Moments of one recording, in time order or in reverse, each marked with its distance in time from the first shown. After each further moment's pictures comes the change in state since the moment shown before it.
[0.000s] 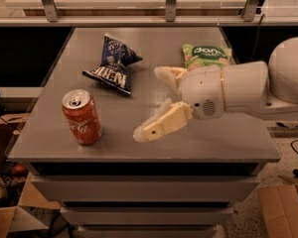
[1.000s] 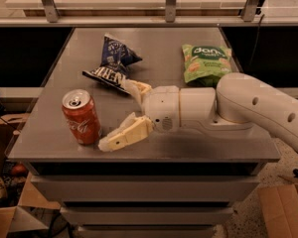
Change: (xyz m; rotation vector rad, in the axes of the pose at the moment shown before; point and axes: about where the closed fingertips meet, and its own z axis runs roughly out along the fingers) arm 0.012 0.007 0.083 -0.093 -0.176 0.008
